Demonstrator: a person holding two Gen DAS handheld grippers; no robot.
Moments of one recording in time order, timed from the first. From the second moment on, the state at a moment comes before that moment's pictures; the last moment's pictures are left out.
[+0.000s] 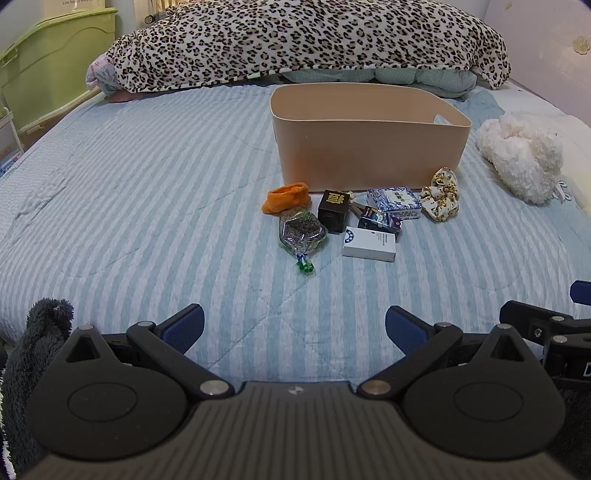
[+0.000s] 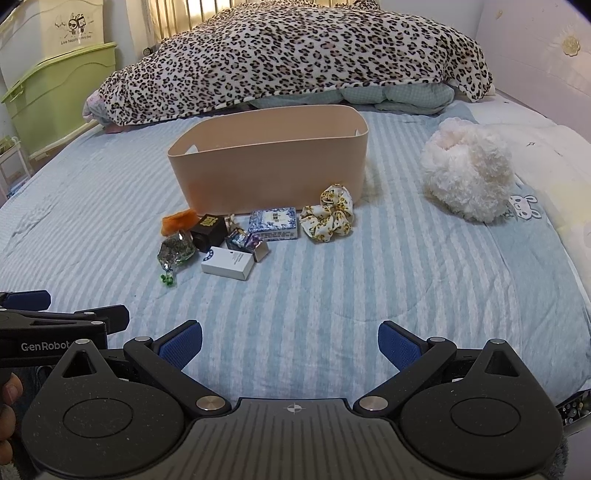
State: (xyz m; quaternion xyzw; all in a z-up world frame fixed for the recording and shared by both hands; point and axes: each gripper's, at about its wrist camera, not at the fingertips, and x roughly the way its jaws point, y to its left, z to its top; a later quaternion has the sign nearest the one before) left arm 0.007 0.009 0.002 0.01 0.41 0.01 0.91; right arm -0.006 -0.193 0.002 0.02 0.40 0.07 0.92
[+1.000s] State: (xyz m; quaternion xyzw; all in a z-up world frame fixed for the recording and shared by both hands) left arm 0.063 0.029 -0.008 0.01 0.41 0.03 0.91; right arm 0.040 -0.183 -0.005 0.02 0.39 0.07 0.92
